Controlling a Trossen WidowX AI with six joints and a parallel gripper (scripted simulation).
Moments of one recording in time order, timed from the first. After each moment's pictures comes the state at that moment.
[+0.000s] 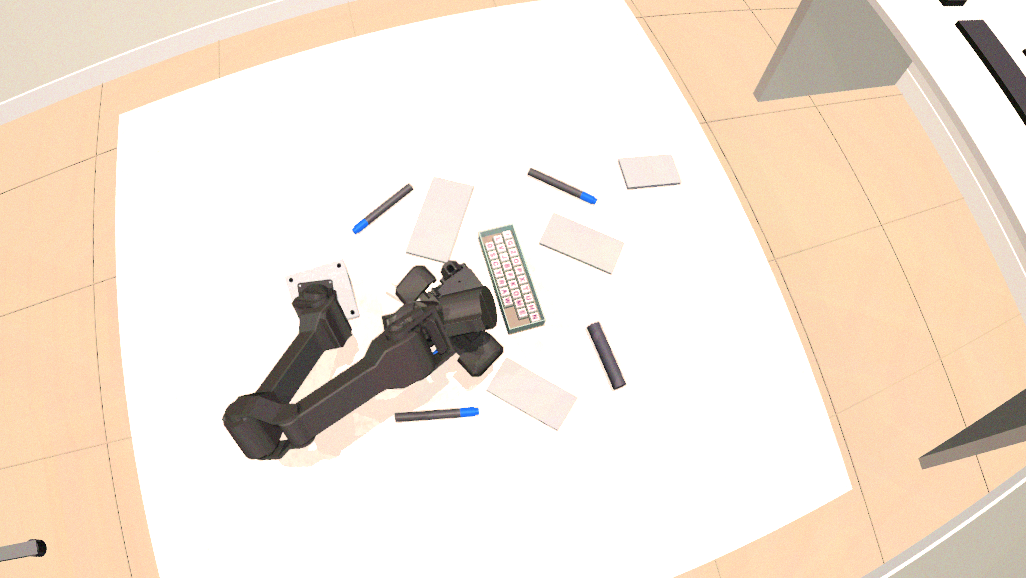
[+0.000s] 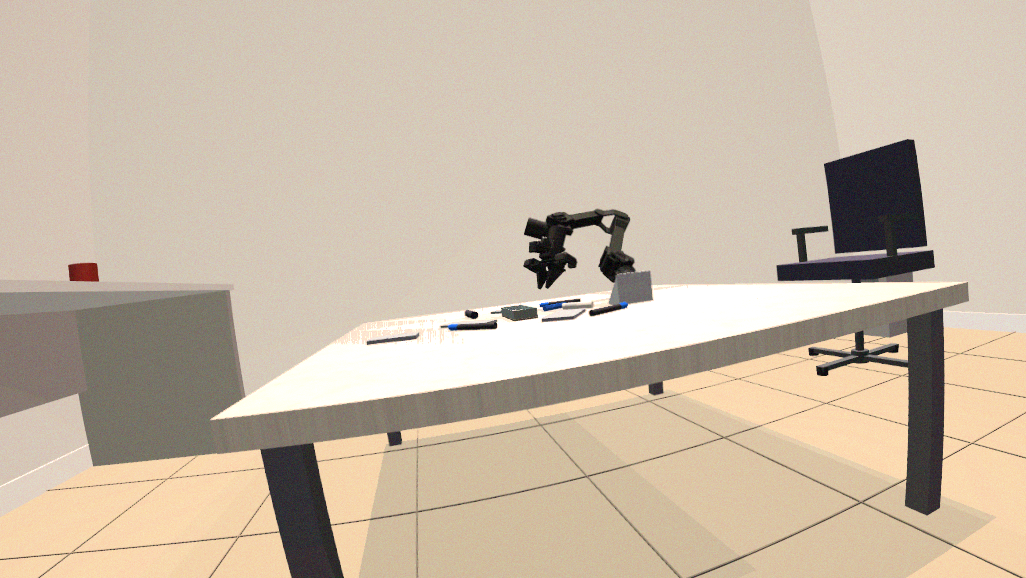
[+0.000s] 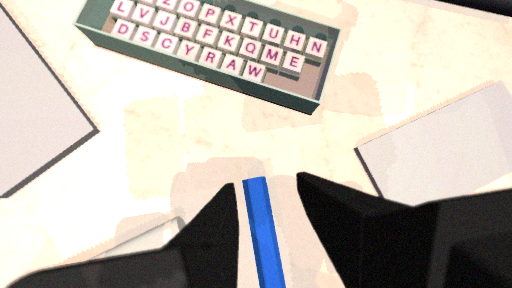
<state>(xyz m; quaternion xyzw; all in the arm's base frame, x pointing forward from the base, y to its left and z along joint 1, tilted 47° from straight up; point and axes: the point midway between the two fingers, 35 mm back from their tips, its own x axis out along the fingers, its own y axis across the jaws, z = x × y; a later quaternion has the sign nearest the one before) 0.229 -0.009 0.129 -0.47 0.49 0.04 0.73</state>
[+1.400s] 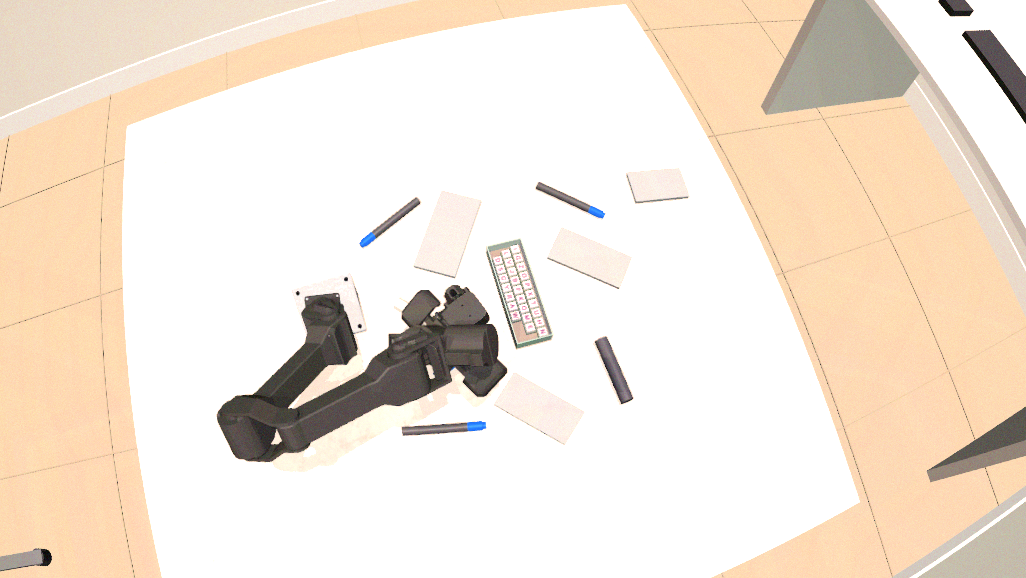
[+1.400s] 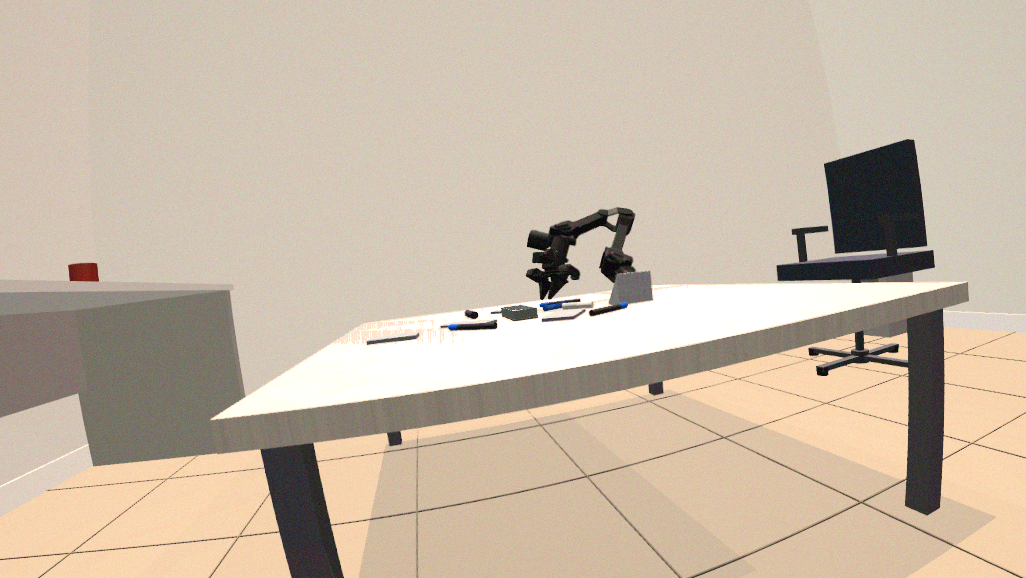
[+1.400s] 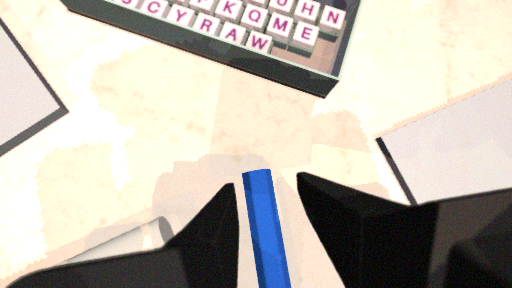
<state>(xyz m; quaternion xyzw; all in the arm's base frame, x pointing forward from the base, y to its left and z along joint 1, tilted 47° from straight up) 0.229 -0.034 0.107 -0.49 0.48 0.05 0.73</state>
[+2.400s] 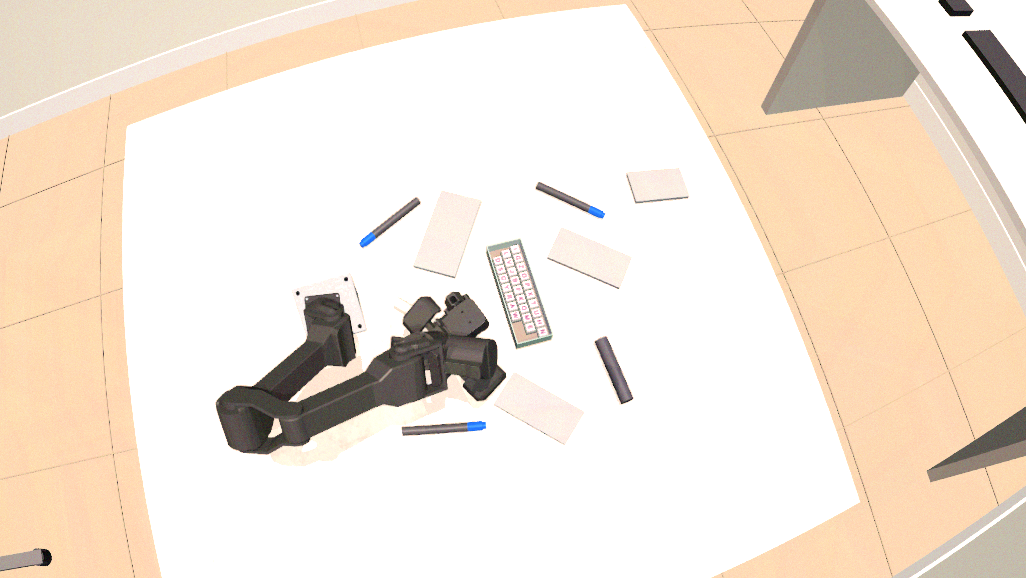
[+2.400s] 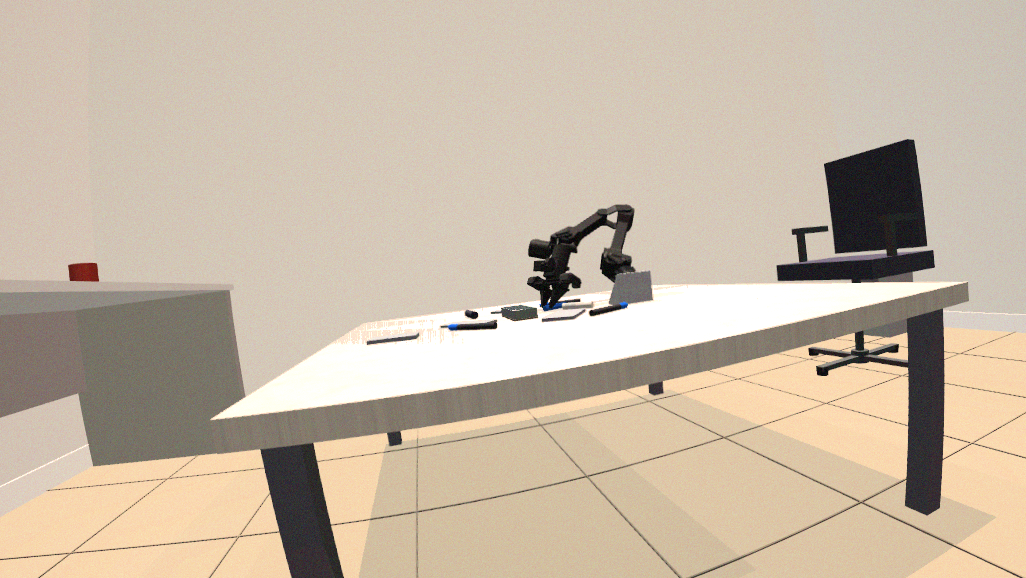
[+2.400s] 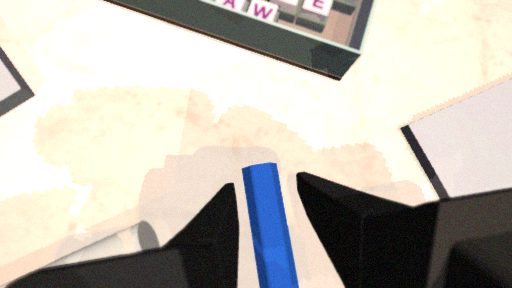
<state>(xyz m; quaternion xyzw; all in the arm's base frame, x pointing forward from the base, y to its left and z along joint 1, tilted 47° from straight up) 0.232 -0.052 0.089 -0.49 0.48 0.05 0.73</state>
